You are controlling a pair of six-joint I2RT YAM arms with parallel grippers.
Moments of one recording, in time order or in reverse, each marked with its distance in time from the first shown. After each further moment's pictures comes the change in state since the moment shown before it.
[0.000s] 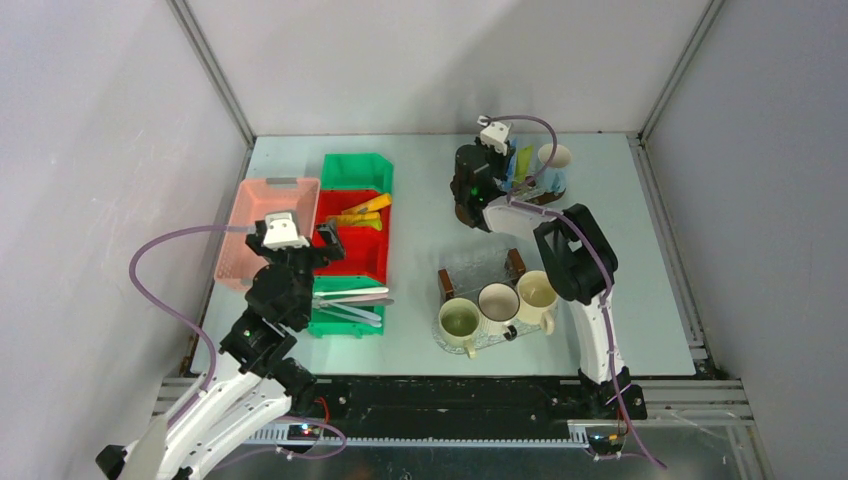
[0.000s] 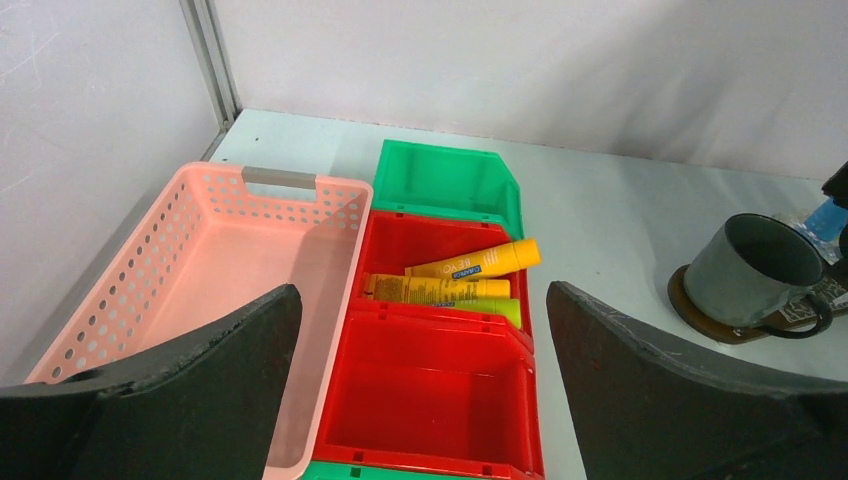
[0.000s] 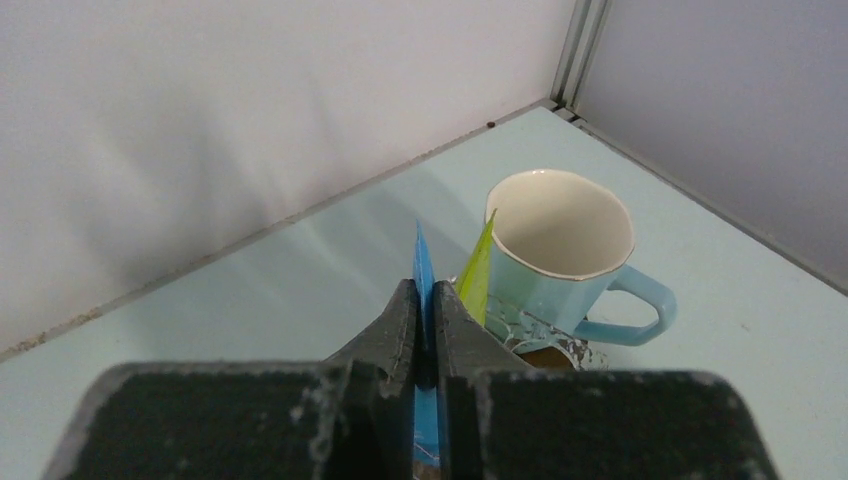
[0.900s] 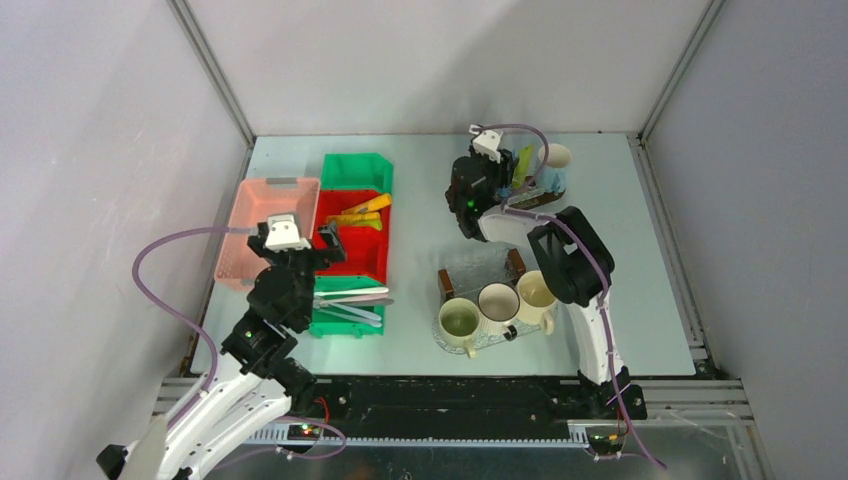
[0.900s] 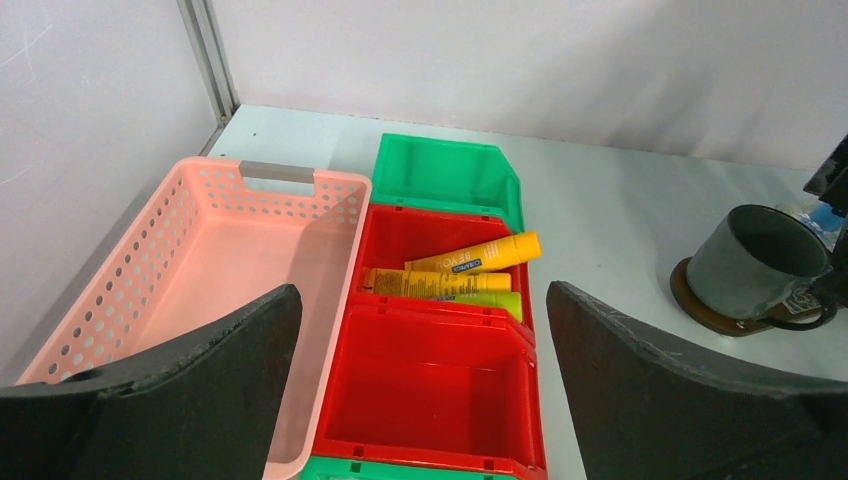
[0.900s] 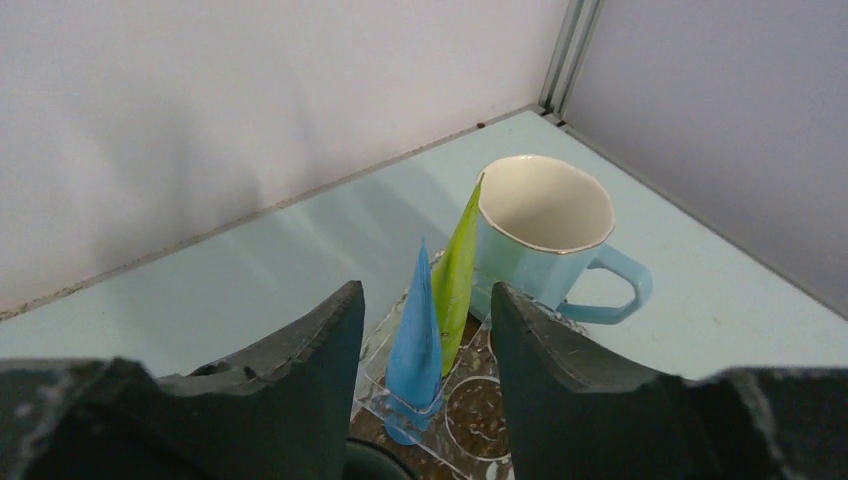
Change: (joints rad) left arm -0.004 -0.008 -0.020 0.004 0.001 0.000; right arm 0.031 0.006 -0.065 0.112 0.027 -0.098
